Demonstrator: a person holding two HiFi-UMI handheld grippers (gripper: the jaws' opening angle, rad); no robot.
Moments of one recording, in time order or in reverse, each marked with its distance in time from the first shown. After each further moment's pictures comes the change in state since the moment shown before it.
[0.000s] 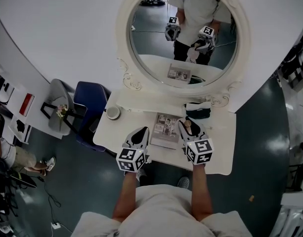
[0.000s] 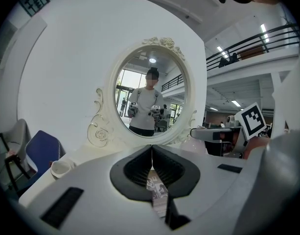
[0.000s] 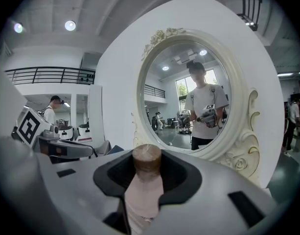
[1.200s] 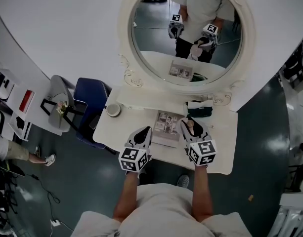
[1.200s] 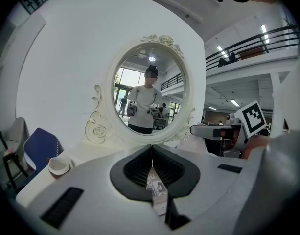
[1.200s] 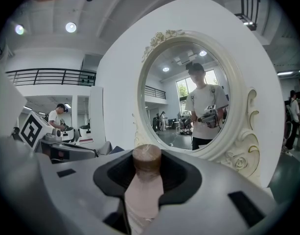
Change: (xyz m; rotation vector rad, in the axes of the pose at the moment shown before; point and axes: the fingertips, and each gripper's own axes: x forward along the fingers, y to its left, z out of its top) left arm 0.002 -0.007 -0.011 -0.005 0.015 -0.015; right arm -0.007 0.000 -0.002 0.000 -0.013 0.010
